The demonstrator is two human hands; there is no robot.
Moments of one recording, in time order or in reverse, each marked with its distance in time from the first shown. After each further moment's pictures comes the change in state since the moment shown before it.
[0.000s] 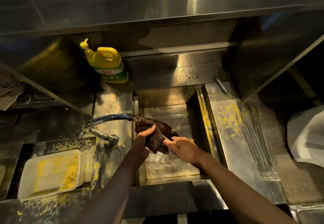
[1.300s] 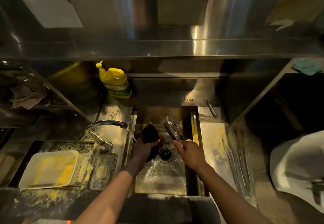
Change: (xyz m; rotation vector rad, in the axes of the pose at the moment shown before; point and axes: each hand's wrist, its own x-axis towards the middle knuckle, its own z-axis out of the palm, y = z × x) left_hand -0.038 -0.024 0.058 0.545 0.219 0.327; right_hand -0.050 0.031 -0.071 -0.152 0.408 0.009
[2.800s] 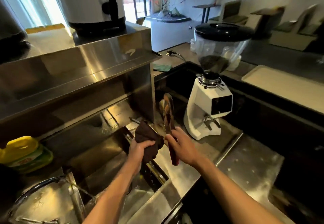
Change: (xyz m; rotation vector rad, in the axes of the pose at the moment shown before) left_hand -0.137 0.055 0.104 -0.008 -0.708 0.195; right_hand -0.201 0.012 -0.100 0.235 0.656 0.110
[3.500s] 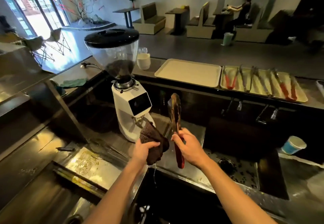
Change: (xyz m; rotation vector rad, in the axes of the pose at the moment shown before) left_hand -0.076 -0.061 0.240 0.171 -0.462 -0.127; right_hand -0.174 0.115 -0.173 0.064 0.388 0.450
